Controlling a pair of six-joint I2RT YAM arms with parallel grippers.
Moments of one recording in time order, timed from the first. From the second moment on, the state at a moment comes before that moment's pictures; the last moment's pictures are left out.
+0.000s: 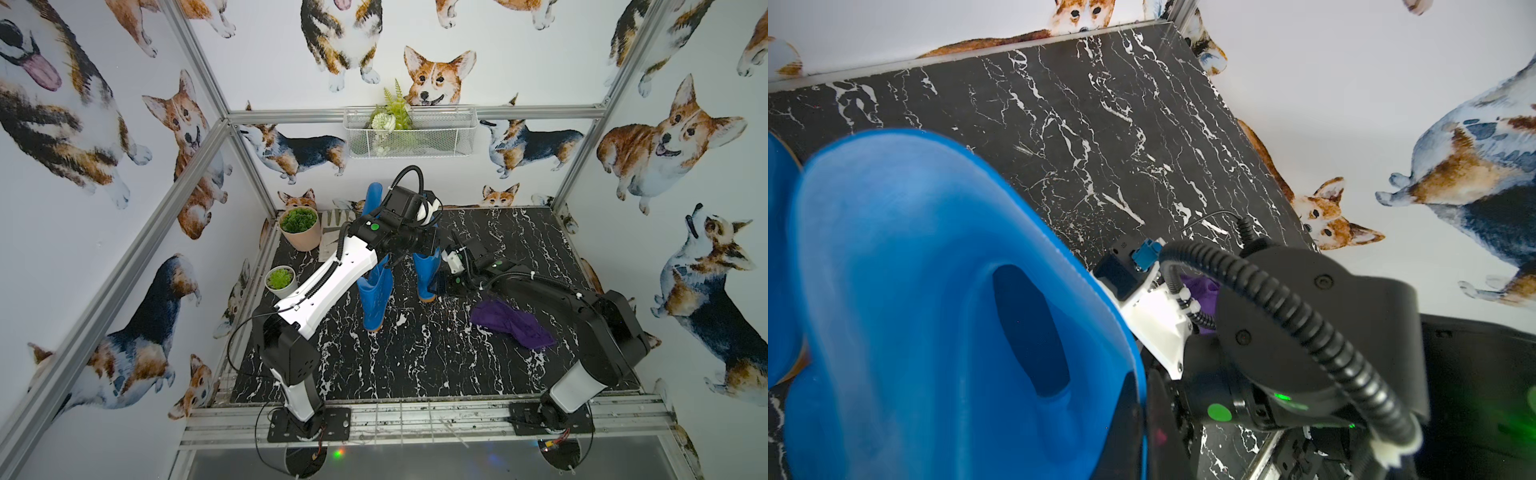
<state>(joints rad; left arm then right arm) -0.68 1.75 1.85 -0.83 0.28 -0.31 0.62 1.66 1.14 -0.45 -0.35 0.57</state>
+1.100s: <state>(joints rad) -0.31 1.19 1.56 -0.77 -0.12 -0.14 0.20 1.27 1.10 -0.65 0.10 0.40</state>
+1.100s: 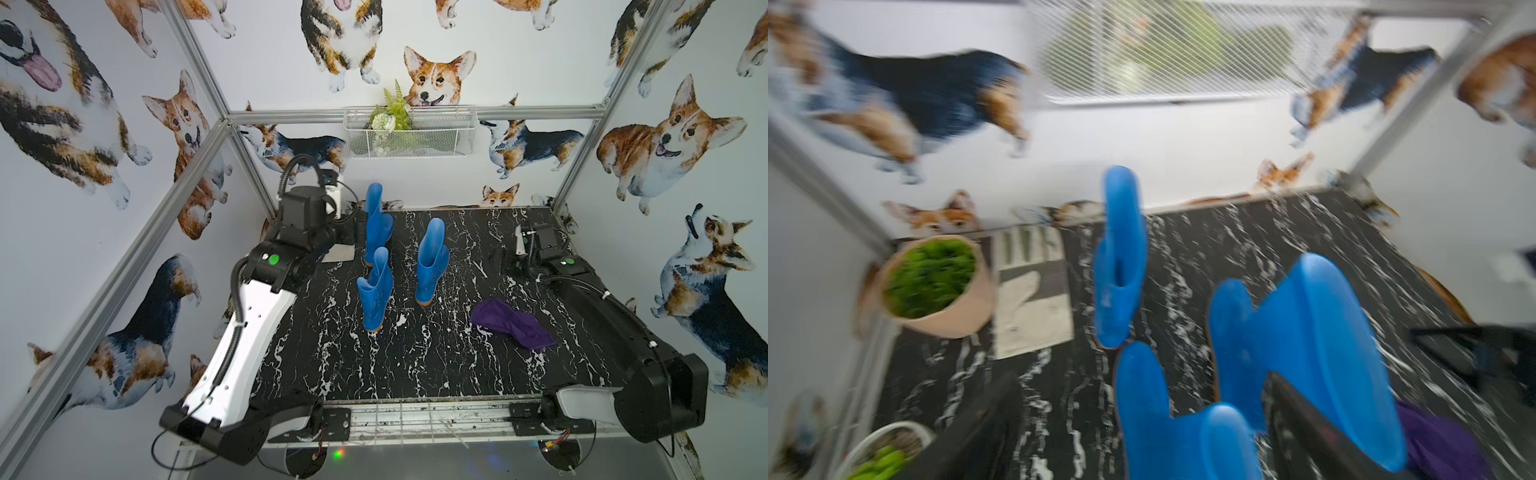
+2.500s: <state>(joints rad) -0.09 1.56 0.36 0.81 -0.10 0.00 0.00 1.45 0.31 0.71 0.12 0.14</state>
